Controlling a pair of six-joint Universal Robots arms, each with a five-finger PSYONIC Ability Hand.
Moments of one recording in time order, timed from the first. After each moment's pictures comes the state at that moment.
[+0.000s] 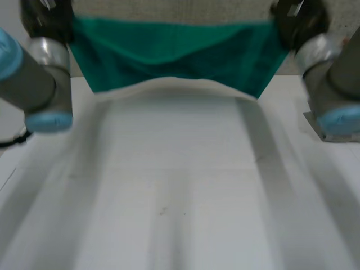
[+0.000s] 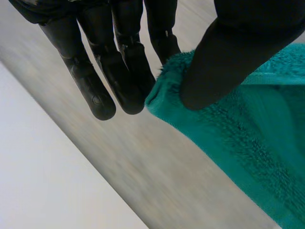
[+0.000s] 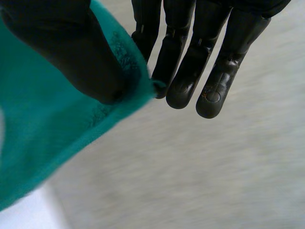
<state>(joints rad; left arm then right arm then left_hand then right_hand) 4.38 -2.08 -1.12 3.67 -1.74 3.70 1.92 -1.05 0.99 -0.21 1.50 2.40 1.13 1.20 1.20 1.20 0.99 0.99 1.17 1.18 1.19 1.00</state>
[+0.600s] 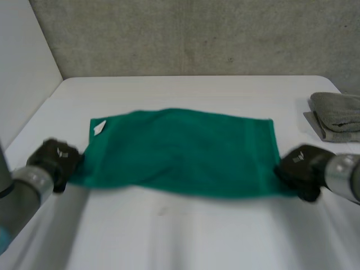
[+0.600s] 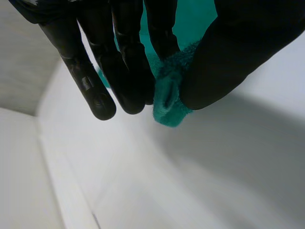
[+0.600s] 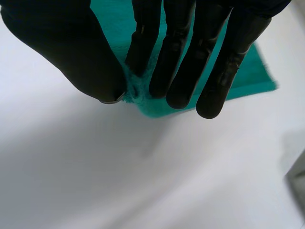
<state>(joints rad) 4.51 -1.69 -1.86 3.02 -1.58 4.00 1.76 -1.33 1.55 0.62 1.37 2.20 1.13 1.20 1.20 1.20 0.99 0.99 1.17 1.18 1.19 1.00</state>
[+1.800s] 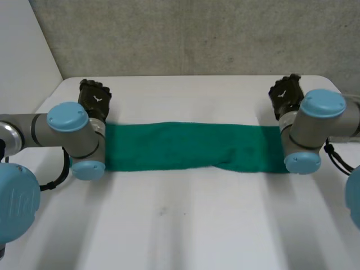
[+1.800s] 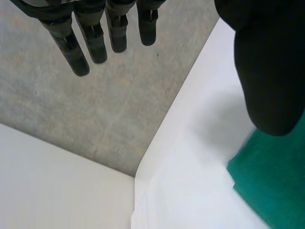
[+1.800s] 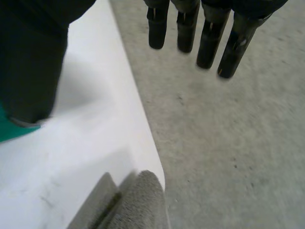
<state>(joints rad) 4.37 -2.53 -1.01 3.61 -1.77 3.96 1.86 -0.61 0.91 -0.31 1.68 2.17 0.20 0.23 0.24 0.23 0.06 0.23 0.29 0.30 0.32 0.14</state>
